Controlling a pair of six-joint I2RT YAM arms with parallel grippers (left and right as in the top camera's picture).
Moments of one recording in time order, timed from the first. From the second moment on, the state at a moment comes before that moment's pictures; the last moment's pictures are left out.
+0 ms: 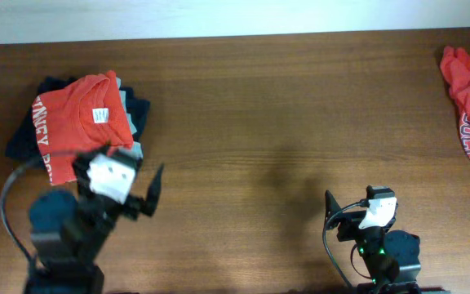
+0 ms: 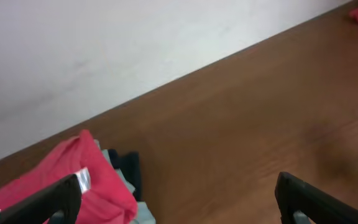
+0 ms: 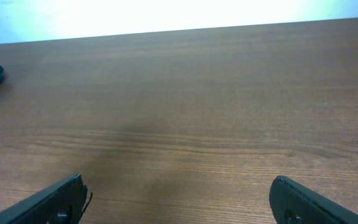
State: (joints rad) left arm 0.01 0.60 0.76 -0.49 0.33 0.34; right arm 0.06 0.06 0.12 -0.37 -0.08 0.10
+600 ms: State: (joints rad) left arm 0.02 0.02 0.16 -0.29 0.24 0.36; right arm 0.06 0.06 0.12 -0.37 -0.08 0.10
